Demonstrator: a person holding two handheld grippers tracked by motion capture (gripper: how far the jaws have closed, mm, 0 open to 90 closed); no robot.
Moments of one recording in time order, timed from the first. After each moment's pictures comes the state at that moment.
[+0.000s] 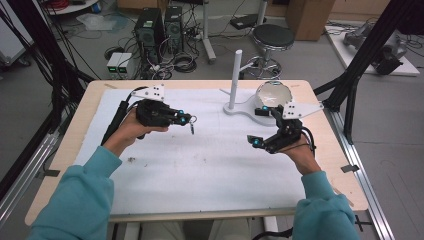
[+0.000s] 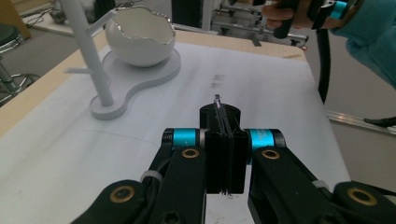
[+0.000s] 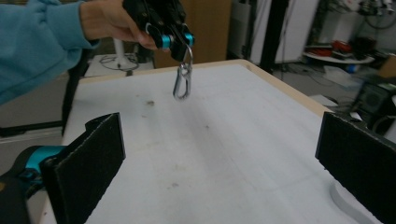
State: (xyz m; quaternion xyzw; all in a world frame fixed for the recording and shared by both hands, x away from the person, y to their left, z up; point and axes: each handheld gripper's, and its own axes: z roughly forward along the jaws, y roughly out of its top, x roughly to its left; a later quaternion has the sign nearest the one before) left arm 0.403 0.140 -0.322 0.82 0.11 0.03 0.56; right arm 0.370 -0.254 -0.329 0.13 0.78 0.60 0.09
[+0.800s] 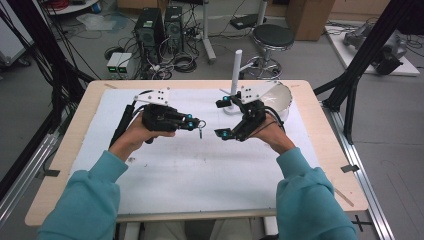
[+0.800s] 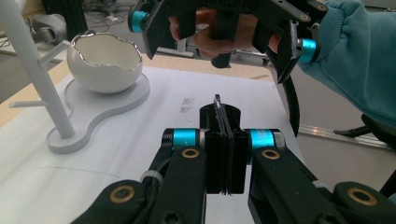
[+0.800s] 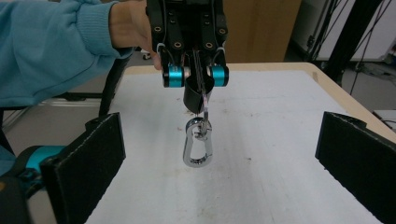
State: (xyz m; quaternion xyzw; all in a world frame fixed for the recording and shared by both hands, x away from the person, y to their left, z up) left arm 0.392 0.125 -0.322 0.80 0.08 0.00 0.59; right arm 0.406 -0.166 -0.308 0.02 0.82 0.57 0.01
